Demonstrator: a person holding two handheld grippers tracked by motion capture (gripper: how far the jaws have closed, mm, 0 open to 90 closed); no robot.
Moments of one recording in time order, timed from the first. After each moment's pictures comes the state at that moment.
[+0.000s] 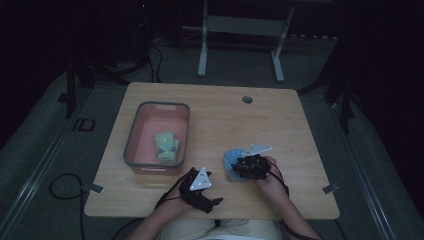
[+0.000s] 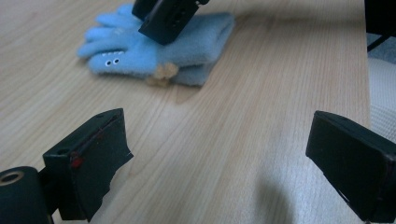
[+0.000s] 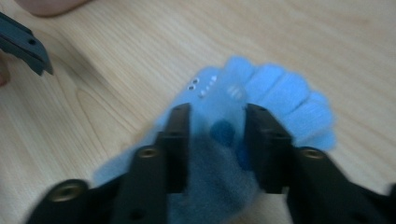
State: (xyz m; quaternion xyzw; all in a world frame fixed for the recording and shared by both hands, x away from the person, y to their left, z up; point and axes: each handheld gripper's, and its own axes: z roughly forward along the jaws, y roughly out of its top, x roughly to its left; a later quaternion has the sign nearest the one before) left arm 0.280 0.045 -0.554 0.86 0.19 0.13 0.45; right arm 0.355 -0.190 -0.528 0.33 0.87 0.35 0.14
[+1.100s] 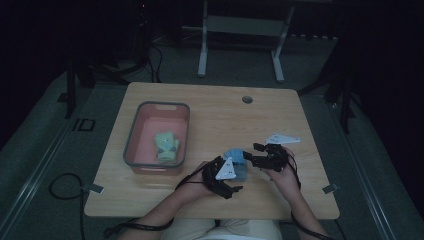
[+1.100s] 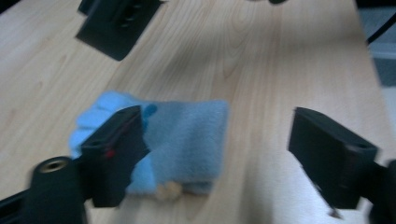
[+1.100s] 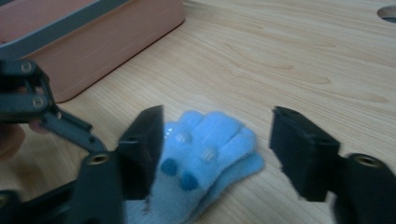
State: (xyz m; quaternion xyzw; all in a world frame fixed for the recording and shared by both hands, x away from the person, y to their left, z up) left arm 0.317 -0.017 -0.528 0.89 0.08 0.15 0.43; right arm 0.372 -0.239 -0.502 0.38 0.79 0.46 0.12
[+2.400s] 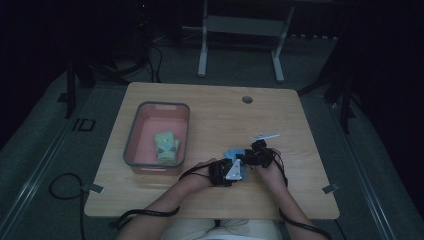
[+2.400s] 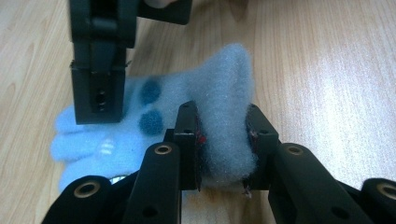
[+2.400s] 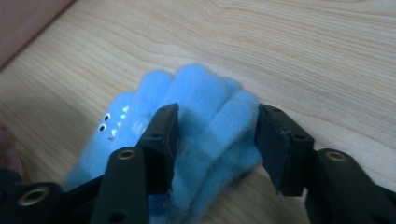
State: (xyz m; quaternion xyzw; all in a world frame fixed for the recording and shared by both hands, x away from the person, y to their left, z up) left arm 0.343 -0.034 -0.549 0.92 0.00 0.17 0.34; right arm 0.406 -0.211 -0.544 0.45 0.82 0.36 0.07
